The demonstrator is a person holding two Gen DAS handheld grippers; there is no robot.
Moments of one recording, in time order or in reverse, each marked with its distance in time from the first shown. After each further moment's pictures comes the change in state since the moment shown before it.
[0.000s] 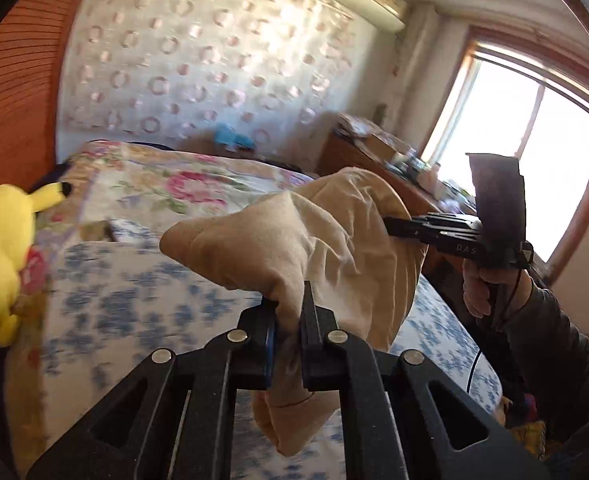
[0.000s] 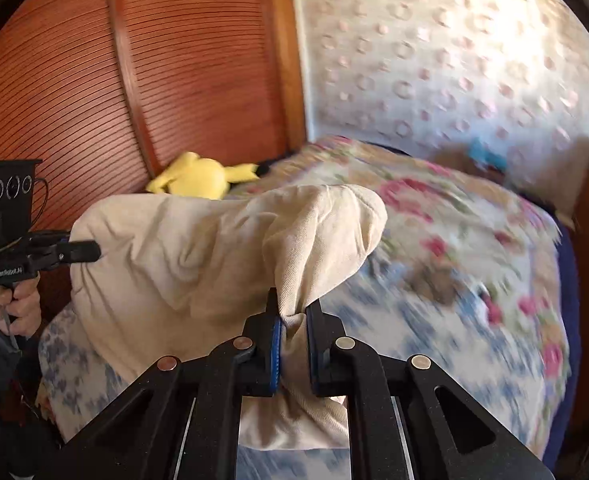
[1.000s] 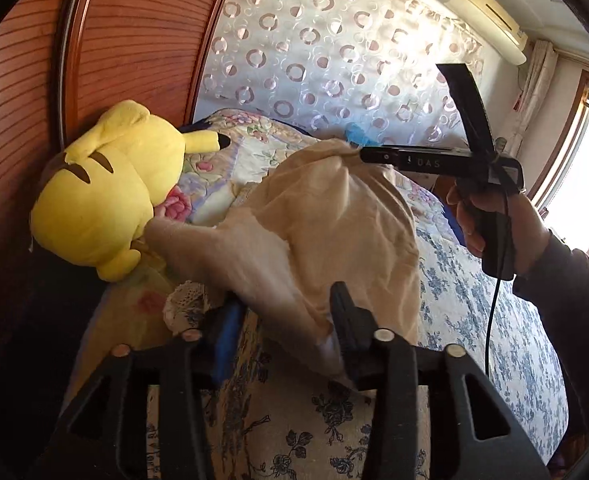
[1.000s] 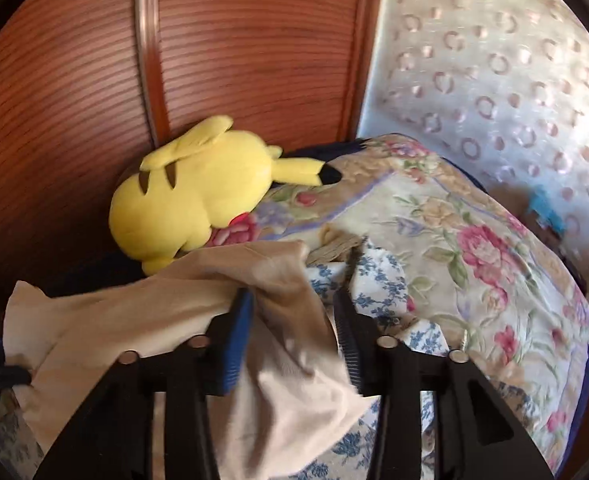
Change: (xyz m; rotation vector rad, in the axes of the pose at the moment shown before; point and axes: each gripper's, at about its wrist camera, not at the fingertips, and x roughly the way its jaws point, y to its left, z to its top) left arm -0.022 0.167 -0.062 -0.211 -0.016 0.344; right arm 0.326 0.097 0.152 -0.206 0.122 -0.002
